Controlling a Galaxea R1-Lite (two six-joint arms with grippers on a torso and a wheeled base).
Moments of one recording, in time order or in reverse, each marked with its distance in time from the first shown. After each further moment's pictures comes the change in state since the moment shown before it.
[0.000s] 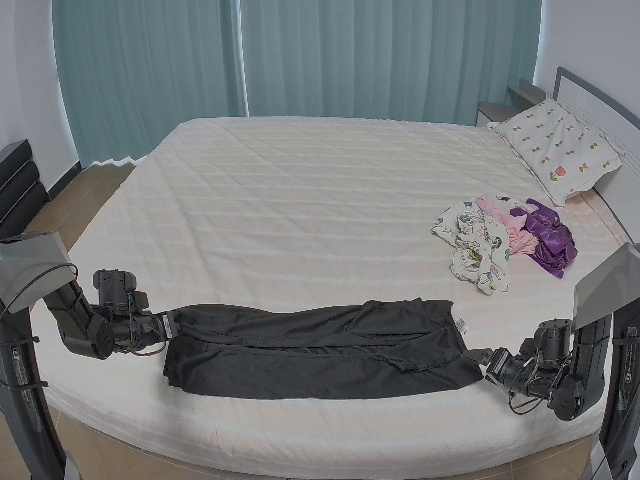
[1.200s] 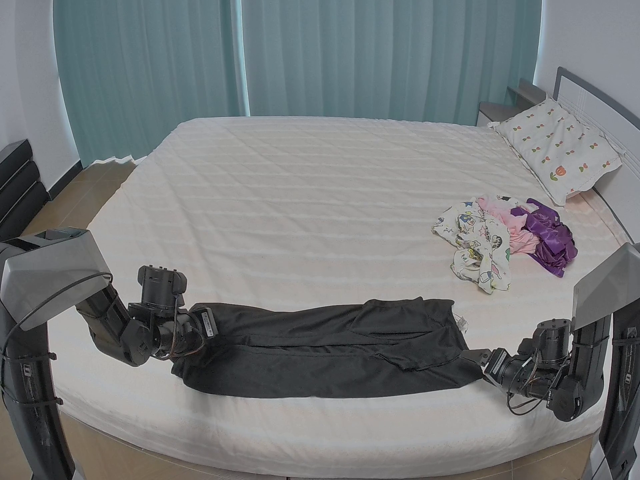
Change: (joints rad) left arm -0.247 -0.011 -0.046 0.034 0.265 -0.175; right arm 0.002 -0.003 0.001 0.000 0.002 0.003
